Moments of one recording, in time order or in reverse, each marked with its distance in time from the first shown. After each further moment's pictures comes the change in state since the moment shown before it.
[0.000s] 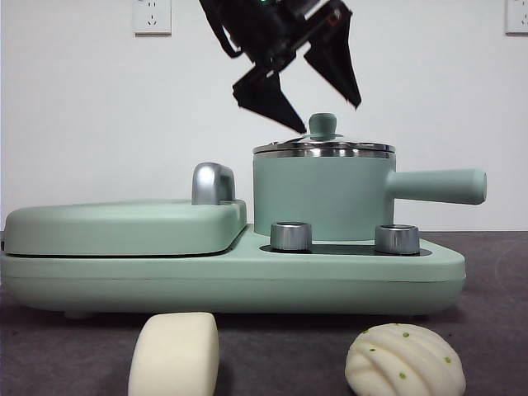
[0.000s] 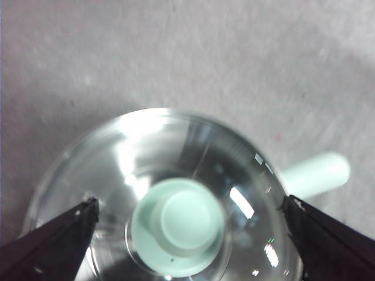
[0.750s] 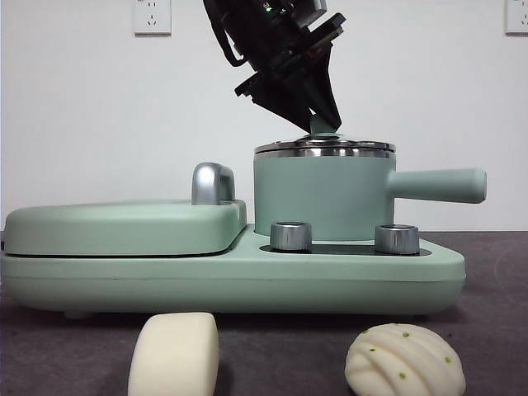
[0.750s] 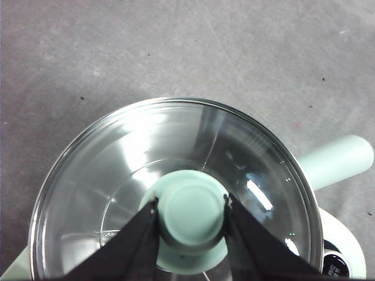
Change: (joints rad) left arm -0.010 0.019 0.015 -0.010 -0.062 0.045; right arm 0.000 0.000 0.000 0.000 0.000 0.000
